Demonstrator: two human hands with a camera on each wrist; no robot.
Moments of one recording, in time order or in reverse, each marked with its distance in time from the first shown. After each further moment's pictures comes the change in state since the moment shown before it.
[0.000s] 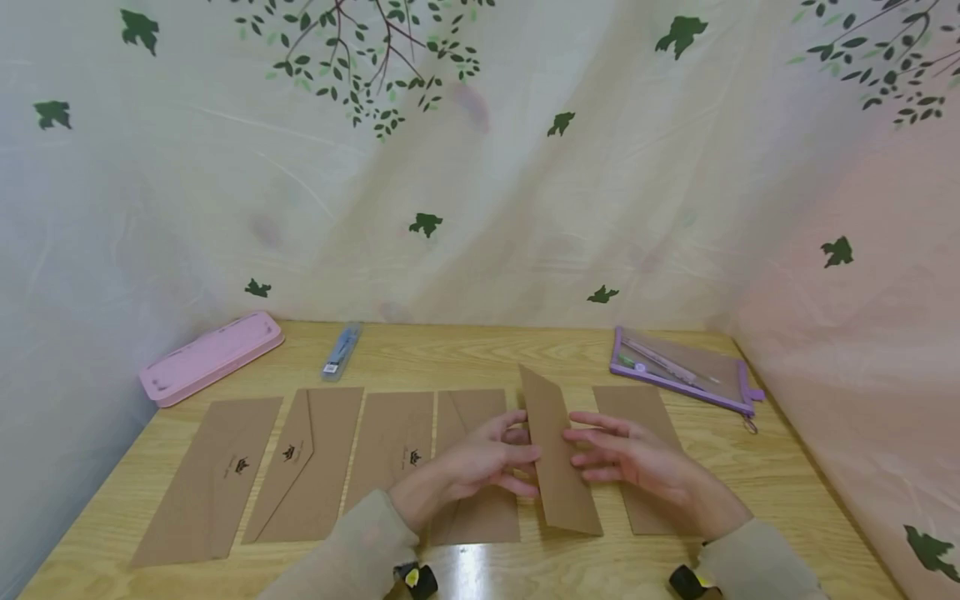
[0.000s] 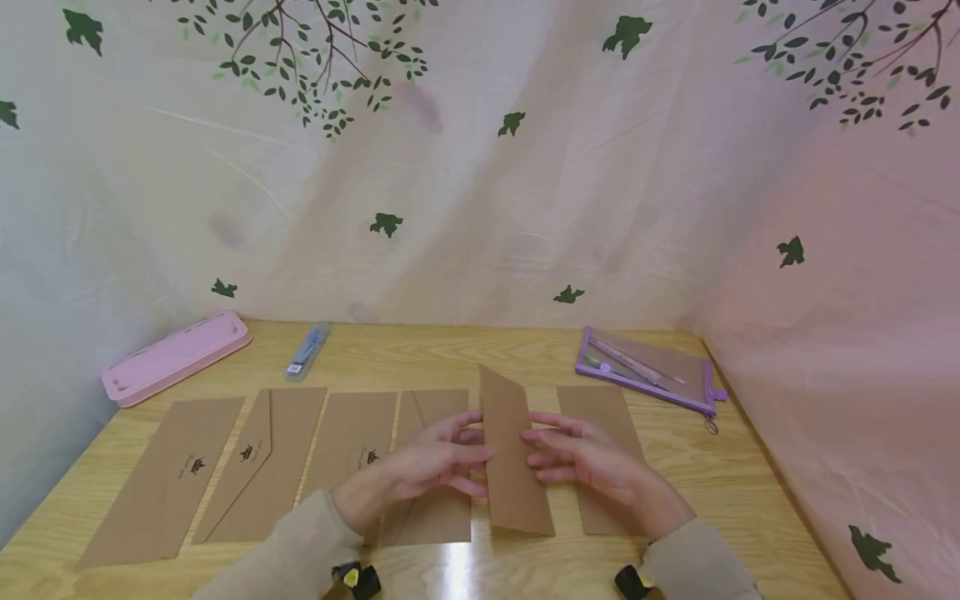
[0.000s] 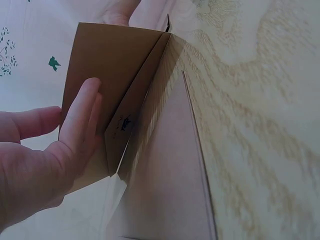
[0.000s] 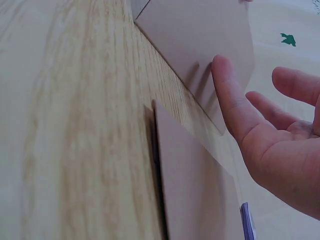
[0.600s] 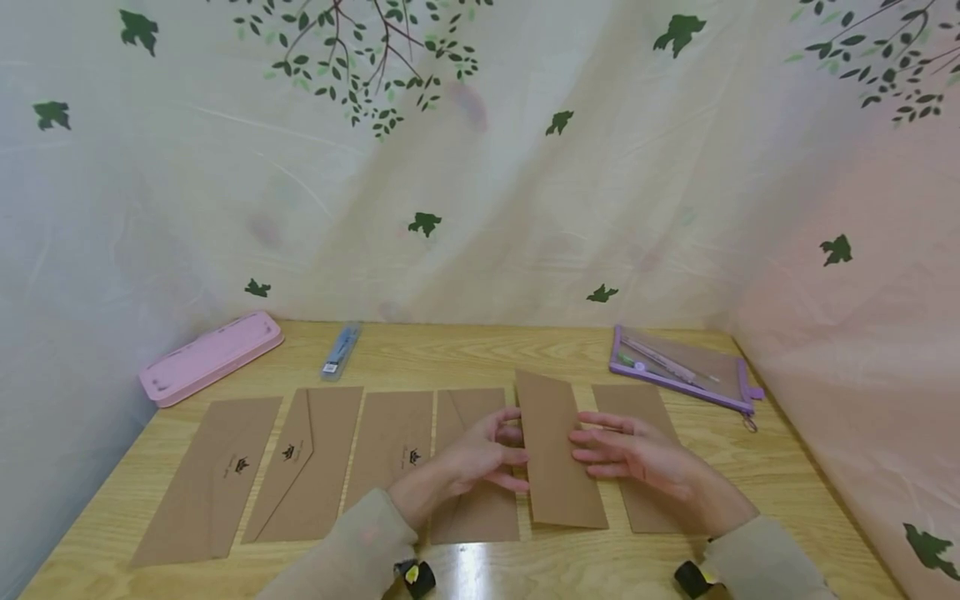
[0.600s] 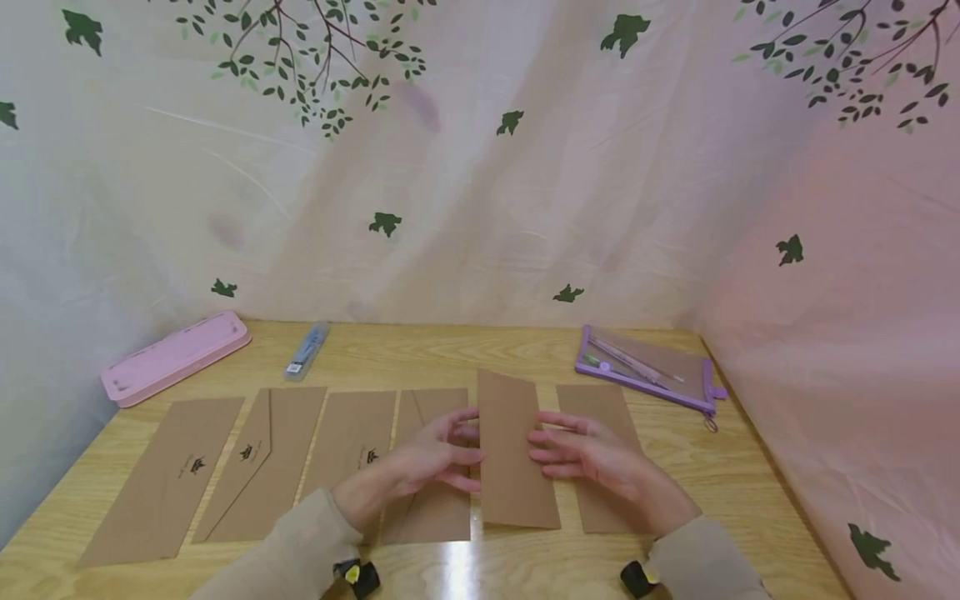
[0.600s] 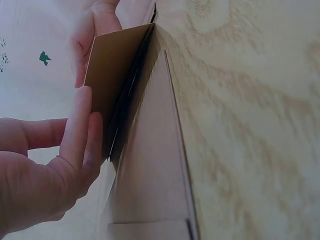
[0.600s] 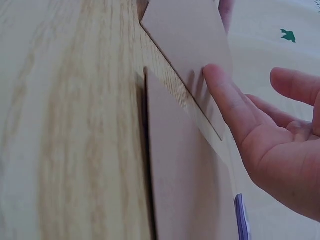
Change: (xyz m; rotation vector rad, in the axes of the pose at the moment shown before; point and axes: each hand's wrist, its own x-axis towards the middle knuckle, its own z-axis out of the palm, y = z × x) left_hand 0.003 -0.007 -0.005 0.058 0.158 -0.008; right_hand -0.005 -0.005 -0.007 -0.044 0.002 0.002
